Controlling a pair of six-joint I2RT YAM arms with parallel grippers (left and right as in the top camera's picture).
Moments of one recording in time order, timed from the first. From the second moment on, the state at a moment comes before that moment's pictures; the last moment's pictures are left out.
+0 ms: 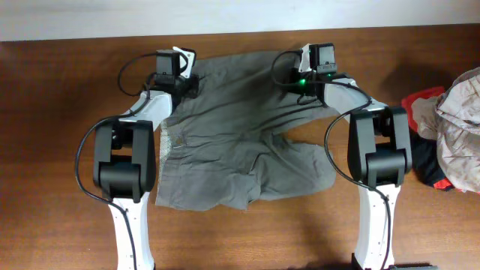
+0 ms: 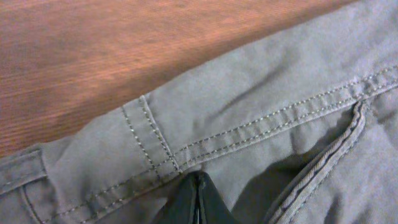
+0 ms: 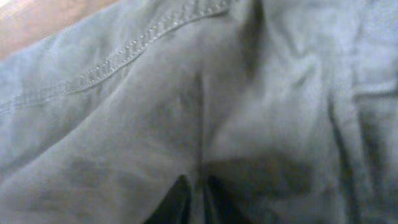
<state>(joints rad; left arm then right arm) -0.13 2.35 1.63 -0.07 0.07 0.11 0.10 2.37 1.69 -0.22 -0.36 0.33</state>
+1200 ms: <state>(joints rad) -0.18 1.72 2.20 -1.49 0.07 0.09 0.01 1.49 1.87 -1.50 -0.27 0.03</state>
